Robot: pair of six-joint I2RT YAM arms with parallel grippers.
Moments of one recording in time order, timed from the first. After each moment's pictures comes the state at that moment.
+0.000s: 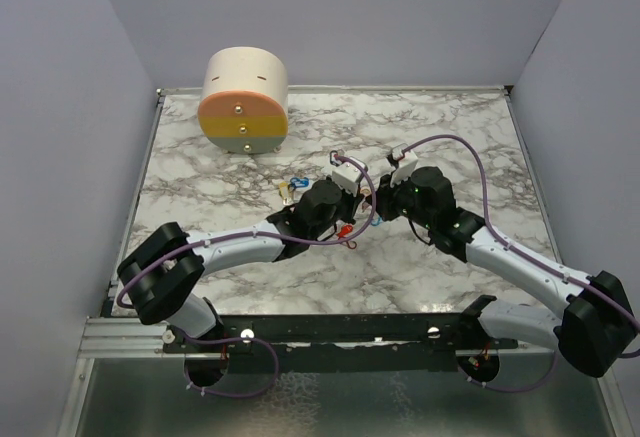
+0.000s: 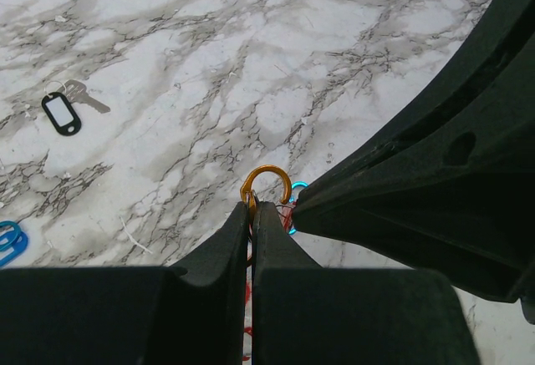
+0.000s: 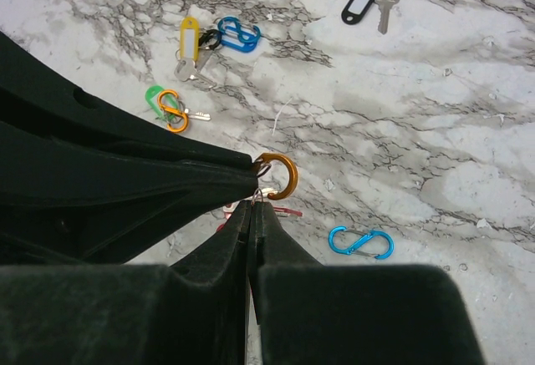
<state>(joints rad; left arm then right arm) -0.96 1.51 0.83 0.39 -0.23 -0.22 0.65 1.13 0.68 0.04 -0.06 0.22</state>
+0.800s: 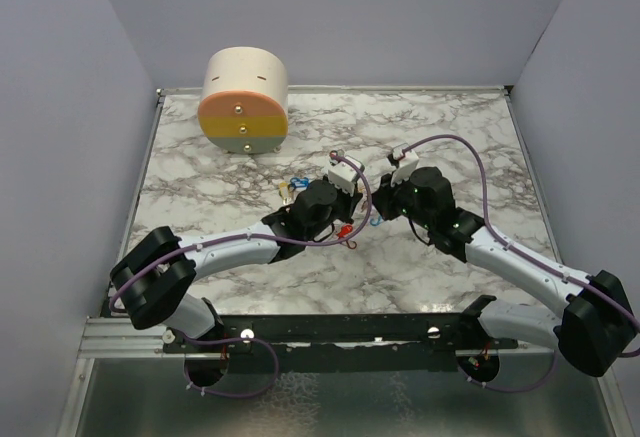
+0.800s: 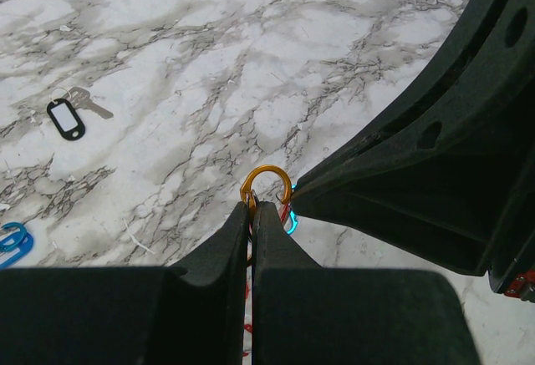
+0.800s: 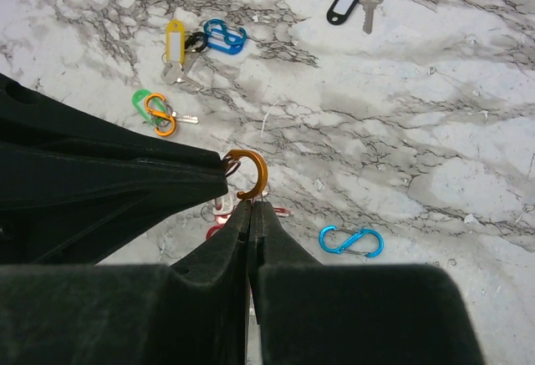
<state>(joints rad) -0.96 1.47 0.81 0.39 -0.21 -0.23 0.65 1.13 0.68 0.04 -0.01 0.22</state>
